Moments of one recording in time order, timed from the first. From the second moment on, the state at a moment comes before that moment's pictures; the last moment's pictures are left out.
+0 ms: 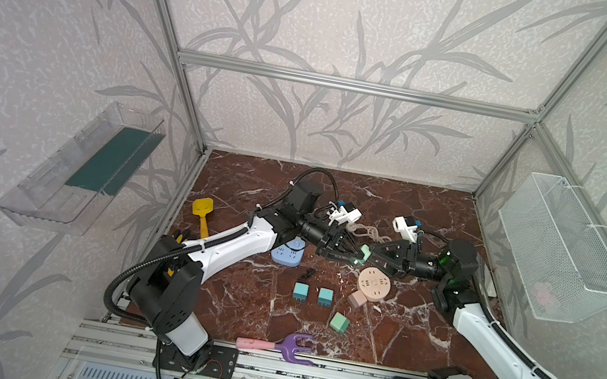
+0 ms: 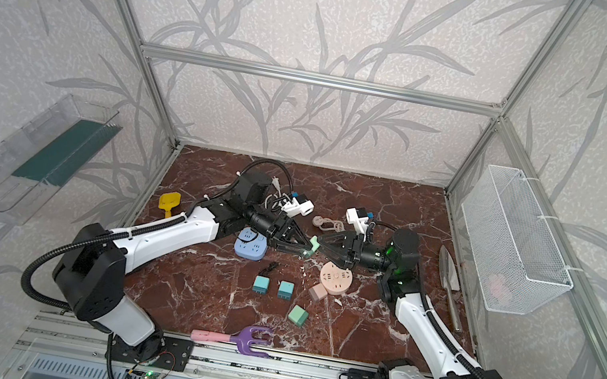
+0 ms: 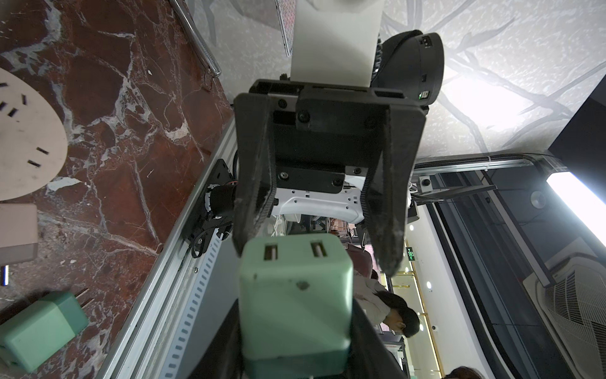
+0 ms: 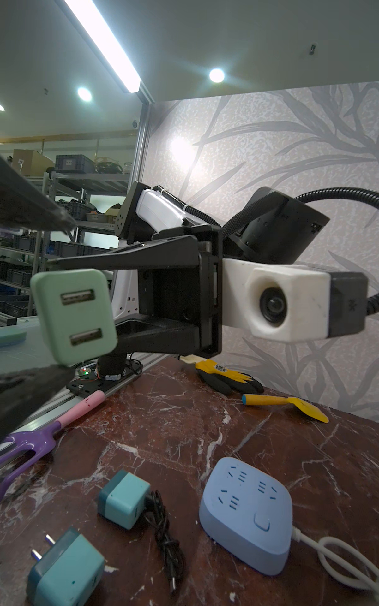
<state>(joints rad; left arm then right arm) -0.59 1.58 1.15 -0.04 1.31 -0.95 0.27 1.13 0.60 0.53 -1.22 1.34</state>
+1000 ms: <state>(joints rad) -0.60 1.57 1.11 0.07 1.33 -1.00 0.33 1.17 0.62 0.54 -1.20 1.32</state>
